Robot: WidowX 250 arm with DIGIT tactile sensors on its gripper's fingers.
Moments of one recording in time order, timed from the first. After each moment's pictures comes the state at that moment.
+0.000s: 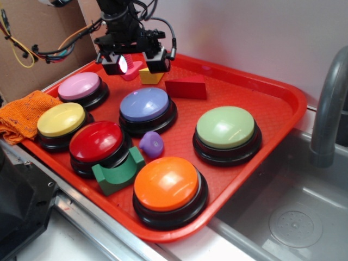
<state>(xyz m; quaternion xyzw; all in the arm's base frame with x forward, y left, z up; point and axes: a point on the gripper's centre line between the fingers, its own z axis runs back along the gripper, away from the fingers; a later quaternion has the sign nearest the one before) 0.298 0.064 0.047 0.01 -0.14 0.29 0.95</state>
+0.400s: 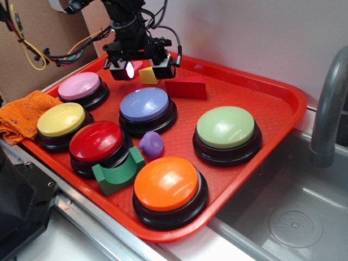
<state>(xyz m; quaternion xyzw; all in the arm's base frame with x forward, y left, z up) 0.311 0.071 0.029 0.01 -0.13 0.29 0.95</state>
